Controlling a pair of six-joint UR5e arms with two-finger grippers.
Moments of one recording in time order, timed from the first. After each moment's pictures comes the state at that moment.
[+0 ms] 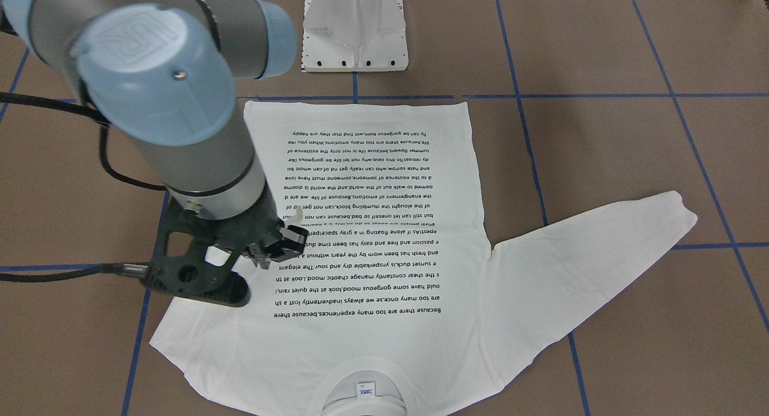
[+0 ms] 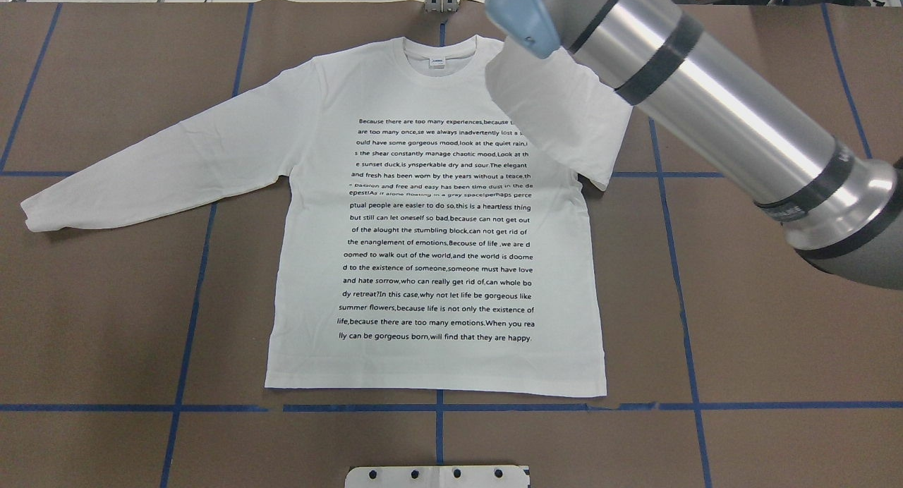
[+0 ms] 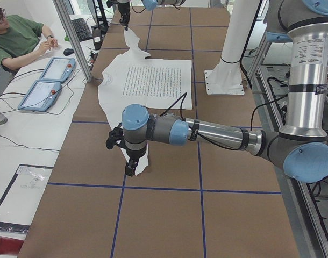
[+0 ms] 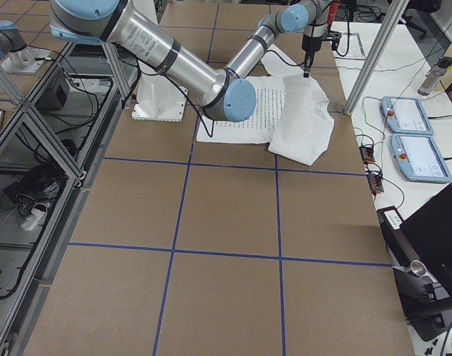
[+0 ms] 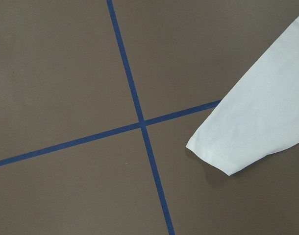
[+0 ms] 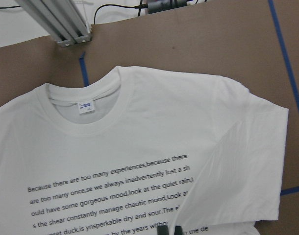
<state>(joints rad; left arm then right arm) -1.56 -1.55 -1.76 -1.57 -2.33 0.14 0.93 -0.41 1.23 -1.79 2.07 1.08</state>
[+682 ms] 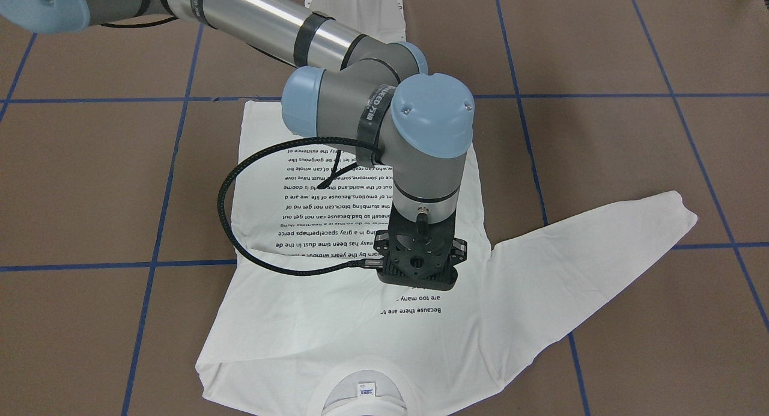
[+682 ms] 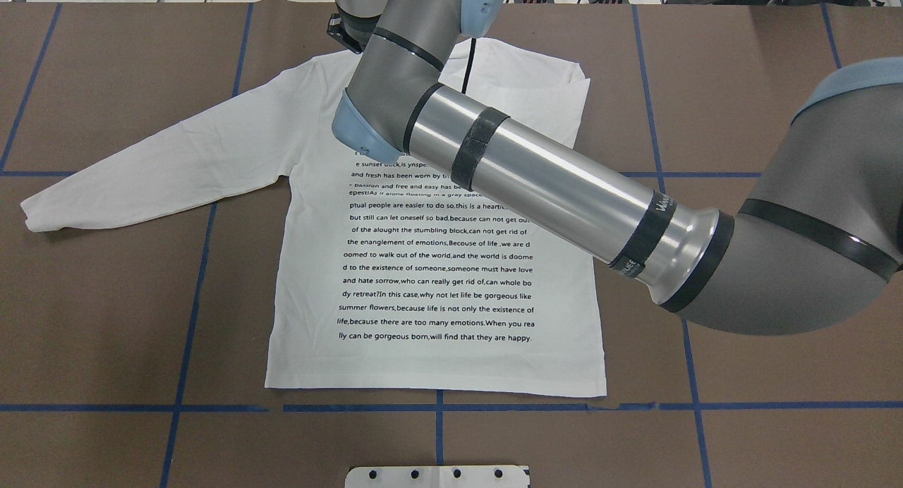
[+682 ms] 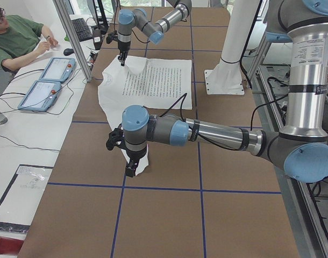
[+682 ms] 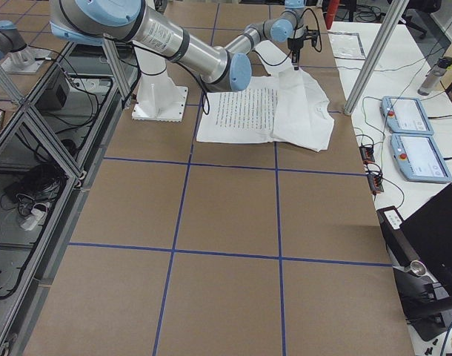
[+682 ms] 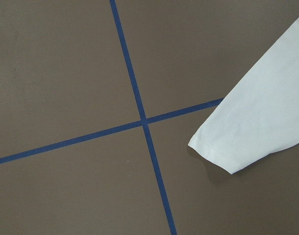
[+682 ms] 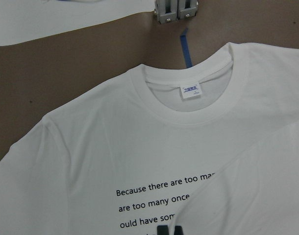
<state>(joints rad) -1.57 -1.55 -1.76 -1.57 -2.33 0.15 0.72 -0.20 0.82 -1.38 1.85 1.30</state>
